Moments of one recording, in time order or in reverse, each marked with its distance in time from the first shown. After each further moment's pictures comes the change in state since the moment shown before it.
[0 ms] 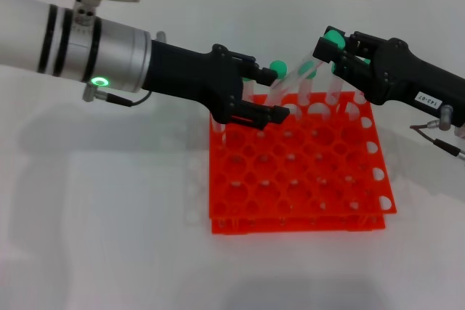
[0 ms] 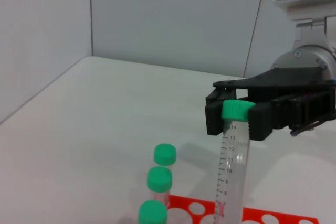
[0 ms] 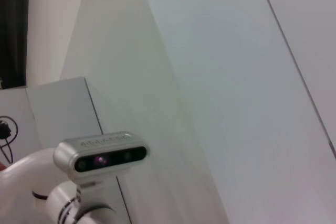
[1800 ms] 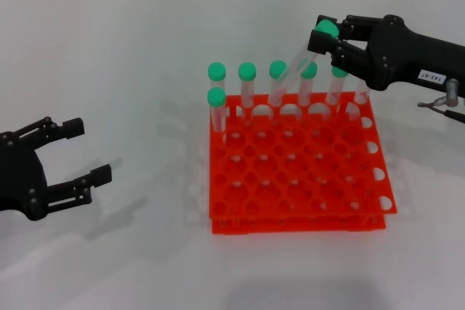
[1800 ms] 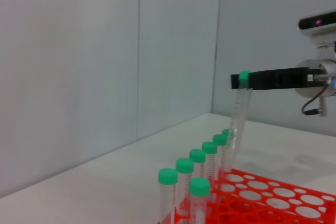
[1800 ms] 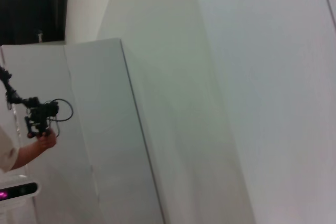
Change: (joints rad) left arm 0.683 -0.015 -0.281 0.266 -0.244 0.248 0.289; right arm 0.064 -0.072 -0.002 -0.092 -0.114 0.007 0.071
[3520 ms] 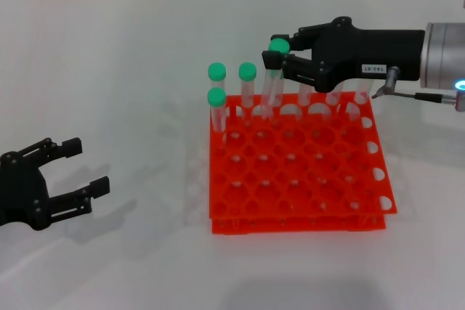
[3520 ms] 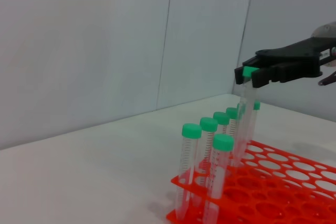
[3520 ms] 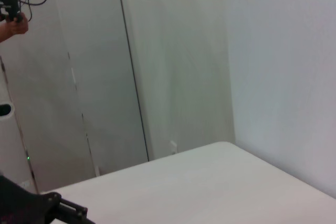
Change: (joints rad) left arm -0.027 0.016 -0.039 -0.145 0.066 -0.064 0.025; right arm -0.082 0.072 -0.069 -0.577 -0.466 0.330 0.459
